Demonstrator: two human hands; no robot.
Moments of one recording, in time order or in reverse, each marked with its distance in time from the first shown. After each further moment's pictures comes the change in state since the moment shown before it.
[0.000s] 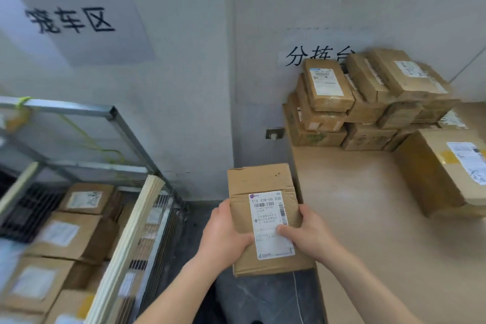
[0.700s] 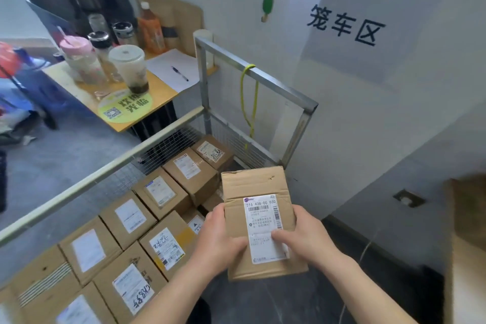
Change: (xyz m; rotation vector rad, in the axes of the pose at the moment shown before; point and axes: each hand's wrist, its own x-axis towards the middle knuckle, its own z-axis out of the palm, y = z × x) left_hand -0.118 -0.199 -0.193 -0.301 0.496 -0.303; right_hand -0.036 -0.206 0.247 -0.456 -0.415 -0.376
